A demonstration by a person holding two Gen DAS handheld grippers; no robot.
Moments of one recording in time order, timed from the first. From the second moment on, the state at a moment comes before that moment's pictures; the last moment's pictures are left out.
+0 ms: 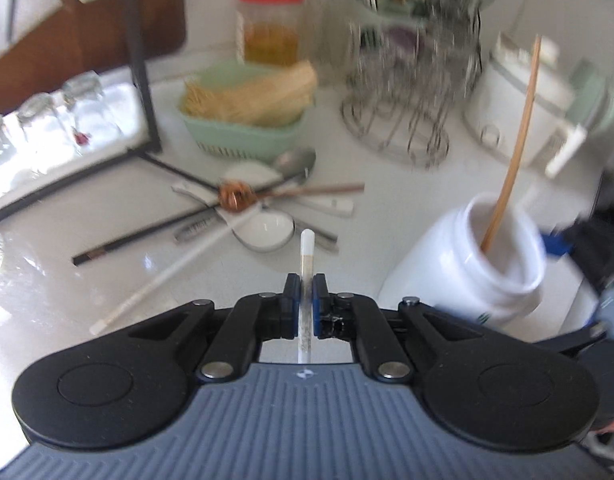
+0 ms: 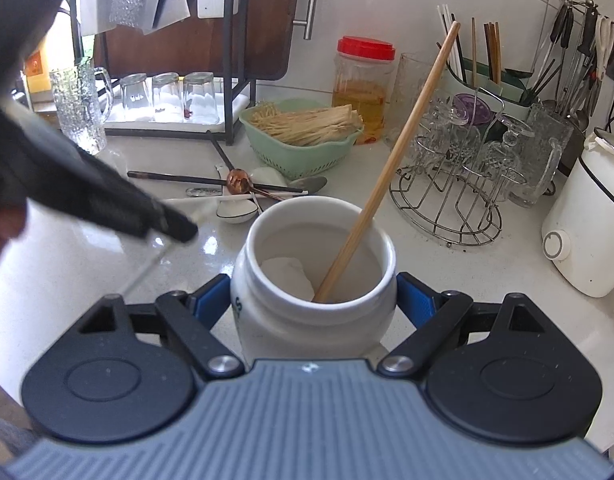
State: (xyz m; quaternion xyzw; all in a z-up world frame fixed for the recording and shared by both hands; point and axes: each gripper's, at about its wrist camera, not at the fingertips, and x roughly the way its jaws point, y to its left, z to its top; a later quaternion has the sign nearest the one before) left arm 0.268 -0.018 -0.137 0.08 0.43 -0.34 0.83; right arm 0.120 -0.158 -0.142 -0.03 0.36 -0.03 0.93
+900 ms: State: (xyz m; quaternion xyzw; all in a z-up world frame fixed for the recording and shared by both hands) left arm 0.229 -0.003 -0.031 0.01 0.35 -0.42 0.84; right arm 0.118 -0.155 -0.143 -0.03 0.35 -0.04 0.93
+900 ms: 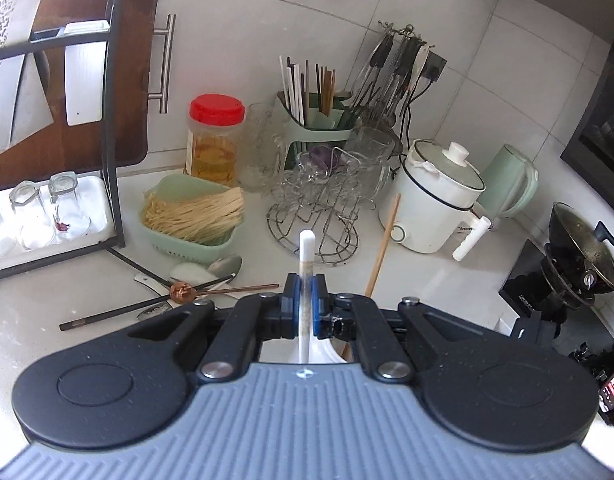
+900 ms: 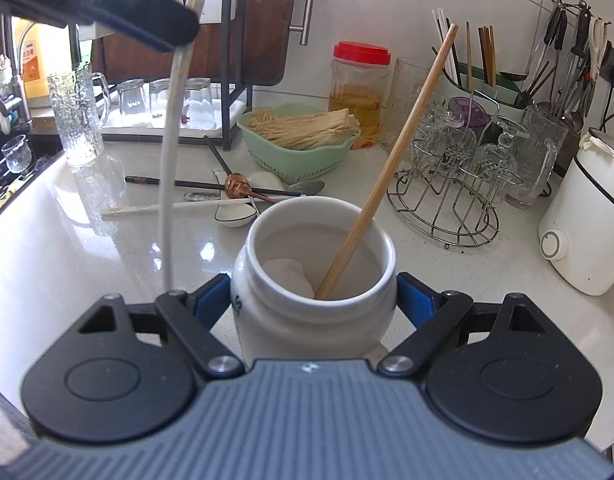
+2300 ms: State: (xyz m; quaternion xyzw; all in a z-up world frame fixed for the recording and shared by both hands) left arm 0.226 -0.047 0.078 0.05 0.24 -0.49 0.83; right arm 0.117 -0.155 -0.143 -0.02 0.35 -0.05 0.94
